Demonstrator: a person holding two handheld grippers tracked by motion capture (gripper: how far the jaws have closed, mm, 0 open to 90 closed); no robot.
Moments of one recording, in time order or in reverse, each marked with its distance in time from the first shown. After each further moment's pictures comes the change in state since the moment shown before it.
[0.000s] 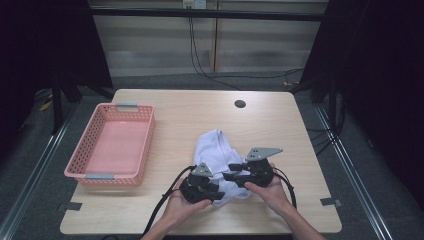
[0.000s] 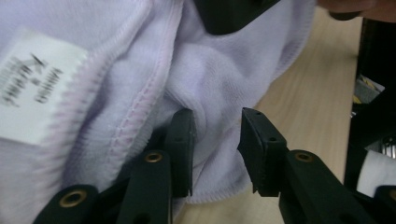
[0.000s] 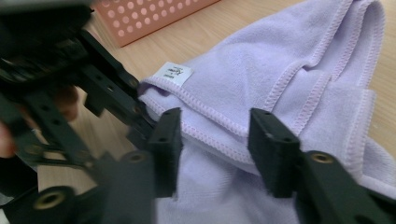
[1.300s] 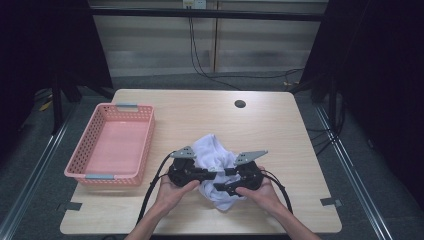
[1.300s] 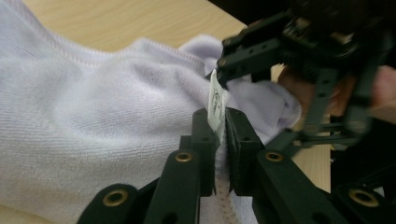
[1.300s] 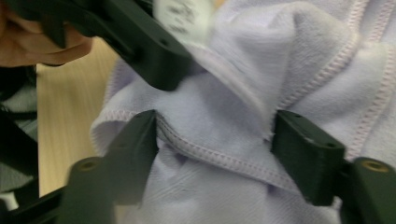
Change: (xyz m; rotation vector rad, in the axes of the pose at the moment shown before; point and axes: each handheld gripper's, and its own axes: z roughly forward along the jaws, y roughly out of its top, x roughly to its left) left arm 0.040 0.012 -0.030 -0.216 -0.073 -0.072; right arm 0.002 -0.009 0.032 0.099 0.070 0.023
